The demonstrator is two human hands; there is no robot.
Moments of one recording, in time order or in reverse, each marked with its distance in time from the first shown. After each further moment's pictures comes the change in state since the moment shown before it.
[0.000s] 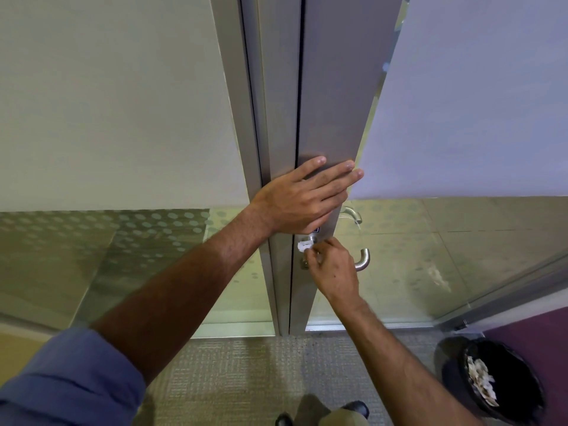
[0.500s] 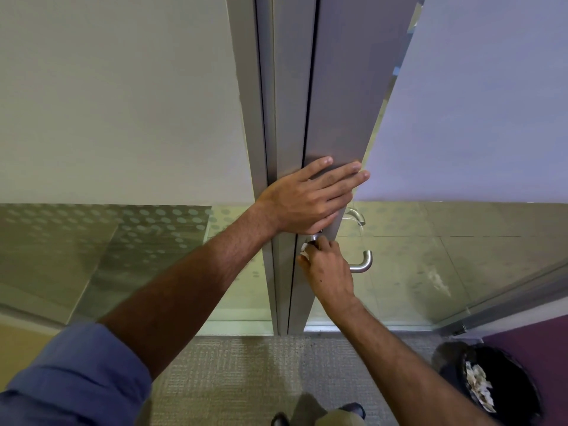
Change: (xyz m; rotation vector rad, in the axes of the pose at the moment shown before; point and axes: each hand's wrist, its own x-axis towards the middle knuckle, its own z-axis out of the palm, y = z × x) left_hand 0.000 0.001 0.001 -0.023 -0.012 -0.004; right_hand -0.005 -0.017 0.005 -0.352 -0.103 -0.176
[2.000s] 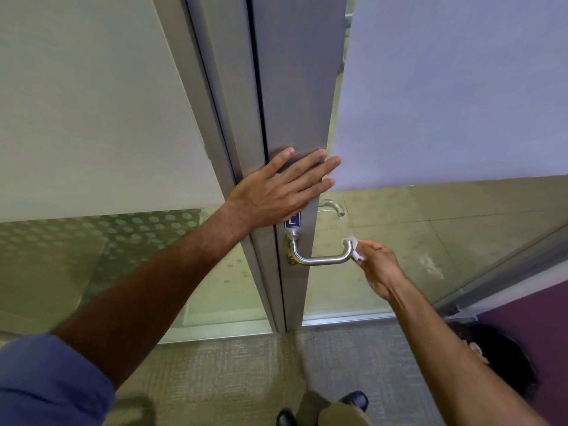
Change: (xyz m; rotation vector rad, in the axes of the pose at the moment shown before) left_hand -0.005 0.008 0.021 0.185 -0.021 -0.071; right_hand -0.012 0.161 0.018 1.689 -0.020 0.774
